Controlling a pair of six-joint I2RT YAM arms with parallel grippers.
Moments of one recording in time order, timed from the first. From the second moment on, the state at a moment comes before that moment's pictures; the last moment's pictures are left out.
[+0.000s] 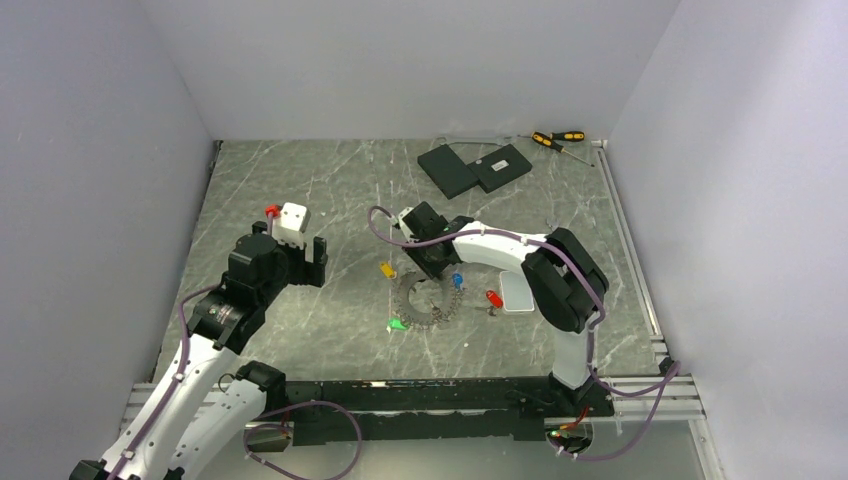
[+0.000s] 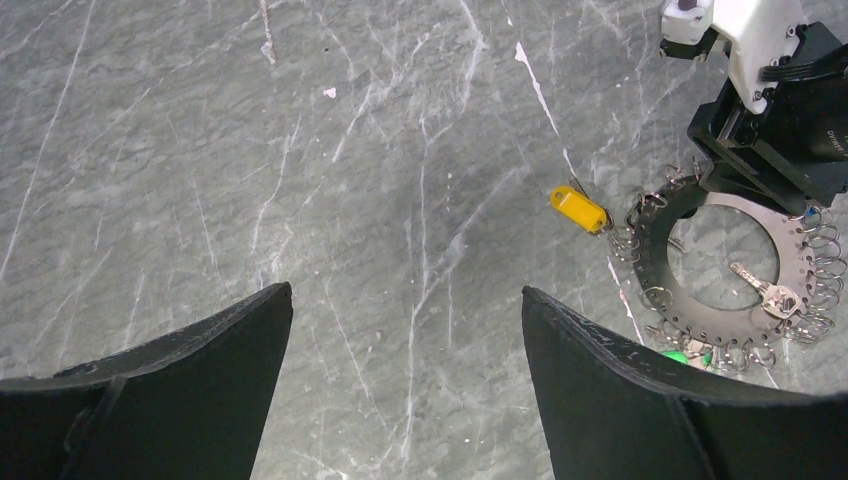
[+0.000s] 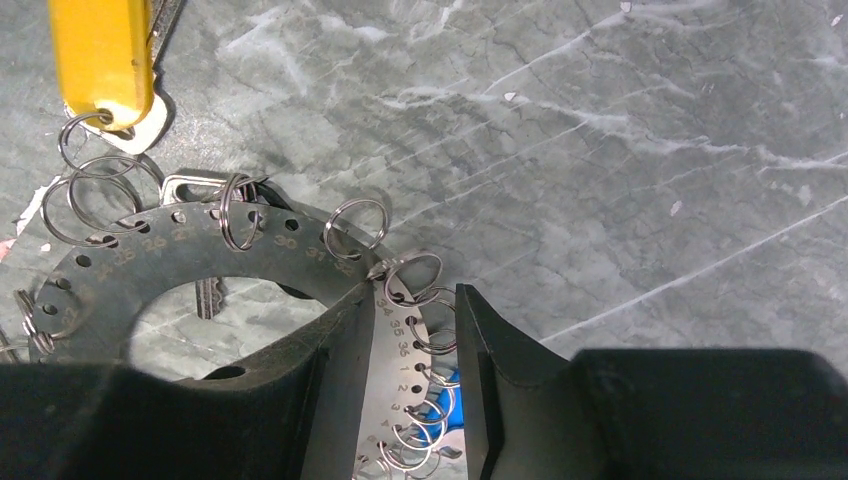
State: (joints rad) left arm -0.38 0.67 0.73 -0.48 -0.12 -0.02; right arm 0.77 1.91 1.28 -0.46 0.12 -0.06
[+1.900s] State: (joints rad) left arm -0.38 0.65 0.73 -0.48 -0.12 -0.02; right arm 0.76 1.66 1.13 -0.33 -0.14 0.04
